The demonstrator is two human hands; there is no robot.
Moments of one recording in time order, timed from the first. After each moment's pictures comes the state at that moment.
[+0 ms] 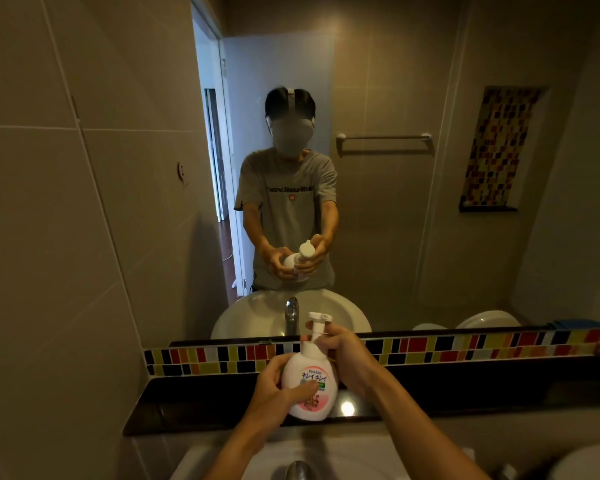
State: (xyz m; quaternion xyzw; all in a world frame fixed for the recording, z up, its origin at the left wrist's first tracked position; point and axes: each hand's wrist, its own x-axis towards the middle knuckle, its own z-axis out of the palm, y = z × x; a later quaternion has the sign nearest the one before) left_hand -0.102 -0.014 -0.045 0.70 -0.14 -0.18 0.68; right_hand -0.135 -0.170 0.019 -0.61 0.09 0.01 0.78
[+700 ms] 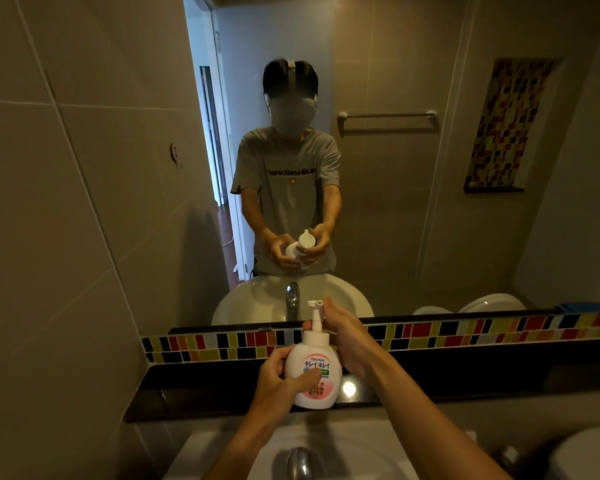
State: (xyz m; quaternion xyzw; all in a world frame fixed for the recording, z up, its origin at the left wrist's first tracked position) left_hand -0.105 -0.024 -0.049 0.69 -0.11 -0.17 0.69; right_hand -0.115 -0.178 0.011 -0.62 0.09 -0.02 0.78
